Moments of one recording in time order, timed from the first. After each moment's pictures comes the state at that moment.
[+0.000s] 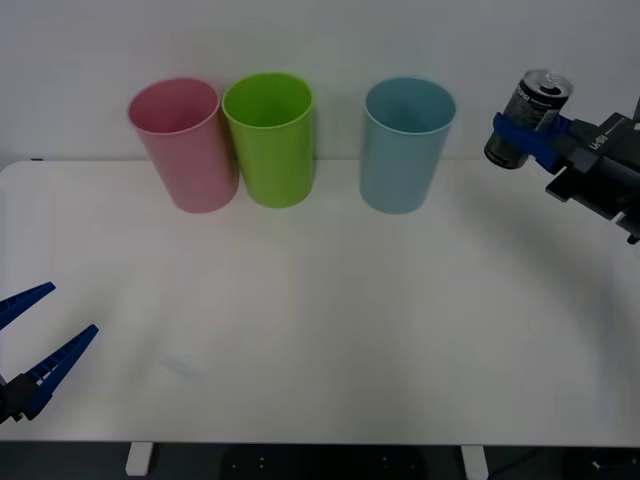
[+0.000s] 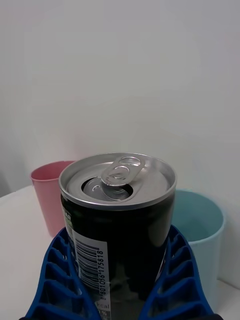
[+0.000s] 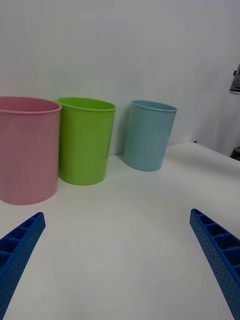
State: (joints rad) right arm -0.23 -0.51 -0.30 -1.75 1.33 -0.89 -0.50; left arm 0.35 0.40 0.52 -1.66 -0.96 -1.22 0.00
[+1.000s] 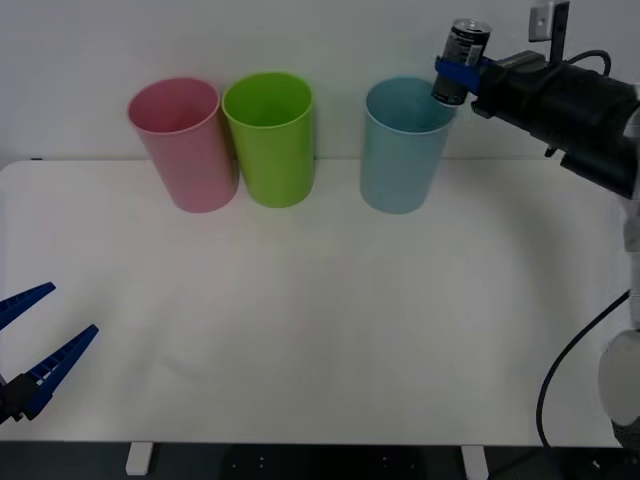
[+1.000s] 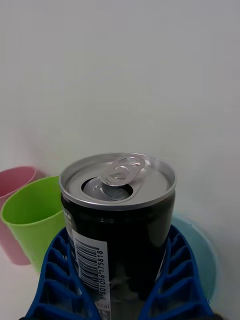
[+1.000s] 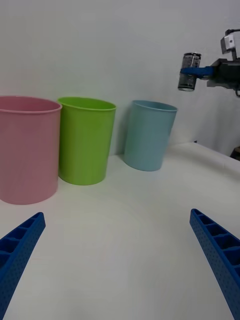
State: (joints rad) right arm -0.80 -0.33 -0.39 -1.12 1.74 -0.94 -0.48; left arm 0.35 0.40 0.52 -1.66 -0.96 -1.22 0.00
